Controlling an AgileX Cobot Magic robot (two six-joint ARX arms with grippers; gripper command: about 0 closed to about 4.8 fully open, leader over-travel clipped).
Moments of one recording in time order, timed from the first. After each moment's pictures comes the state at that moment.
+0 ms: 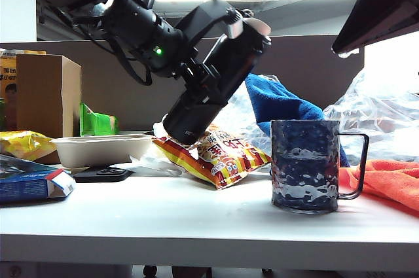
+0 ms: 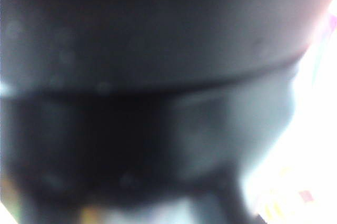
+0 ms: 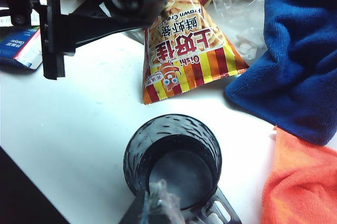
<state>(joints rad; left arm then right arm) -0.61 1.72 1.04 0.35 0.05 0.82 0.44 0.91 0.68 -0.32 -0.21 0.00</state>
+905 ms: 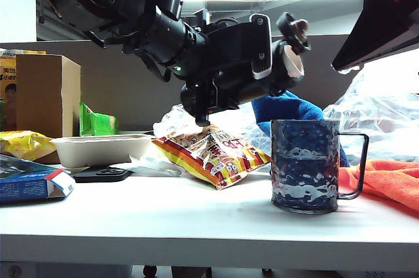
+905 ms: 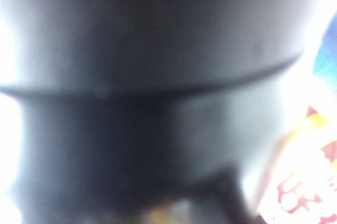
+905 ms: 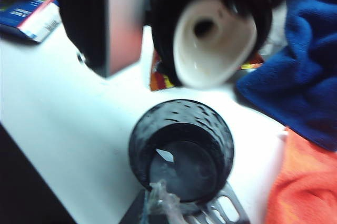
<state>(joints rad) -0.69 1.81 1.04 0.59 -0.05 1.43 0.44 0.91 0.63 -0.29 -0.25 -0.11</state>
